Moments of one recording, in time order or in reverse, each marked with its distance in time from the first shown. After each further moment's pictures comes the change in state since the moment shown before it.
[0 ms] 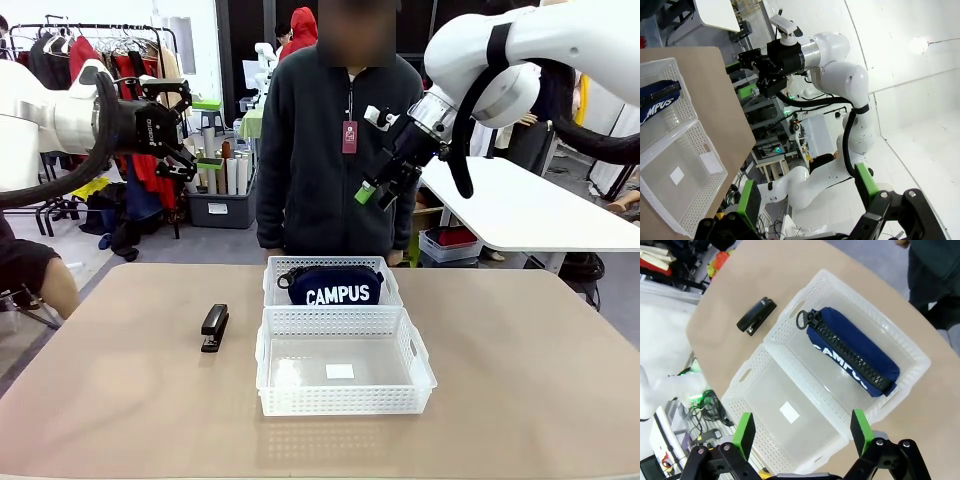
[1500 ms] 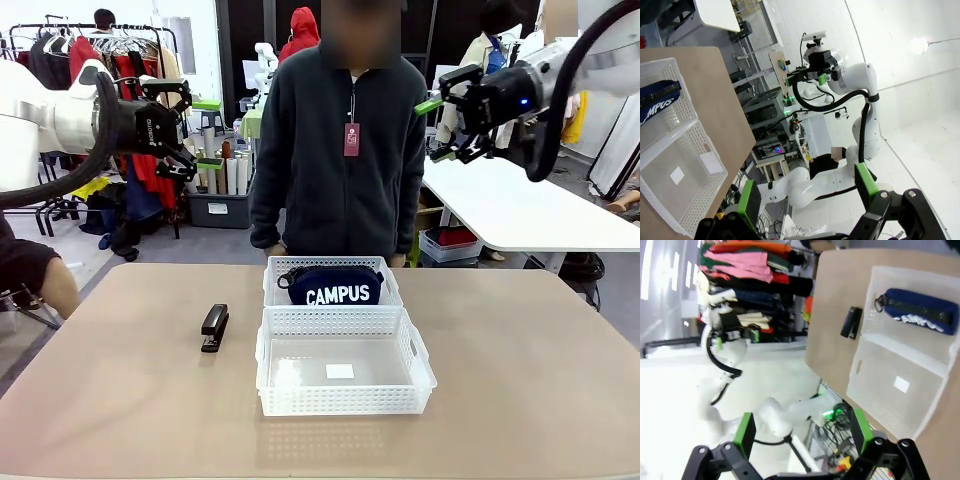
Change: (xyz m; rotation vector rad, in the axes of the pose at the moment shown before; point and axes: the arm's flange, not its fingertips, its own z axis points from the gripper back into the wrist) left arm 0.000 0.000 0.000 0.000 0.000 0.001; right arm -0.087 -0.008 0.138 0.511 -0.198 -0.550
